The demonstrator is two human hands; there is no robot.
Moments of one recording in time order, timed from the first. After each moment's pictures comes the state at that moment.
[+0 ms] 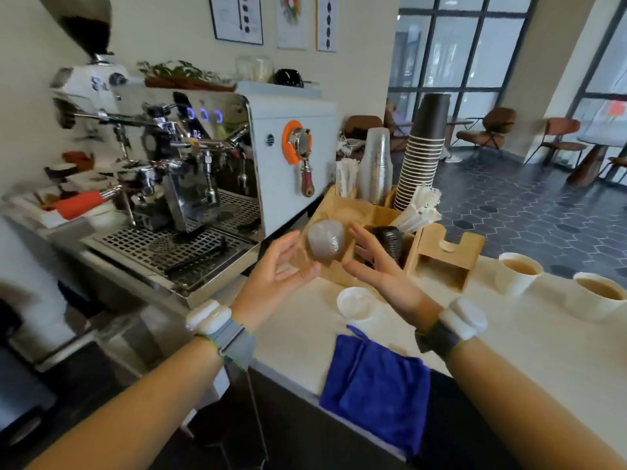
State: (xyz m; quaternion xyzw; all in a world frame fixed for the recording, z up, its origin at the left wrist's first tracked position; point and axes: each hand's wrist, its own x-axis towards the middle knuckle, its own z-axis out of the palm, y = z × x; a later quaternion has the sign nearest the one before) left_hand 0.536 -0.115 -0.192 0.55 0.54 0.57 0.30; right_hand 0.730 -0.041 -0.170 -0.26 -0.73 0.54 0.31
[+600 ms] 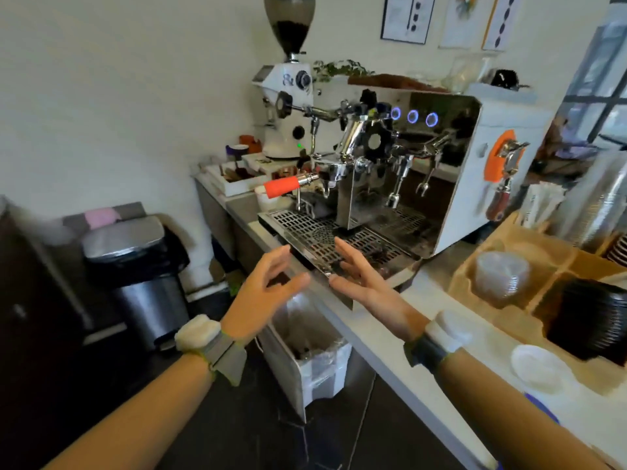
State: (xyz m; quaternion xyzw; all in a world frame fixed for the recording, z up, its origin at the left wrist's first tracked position) left_hand 0.321 -0.276 -0.212 0.38 0.65 0.63 0.20; right_hand 0.453 -0.118 -0.199 -0.10 -0.78 0.60 0.15
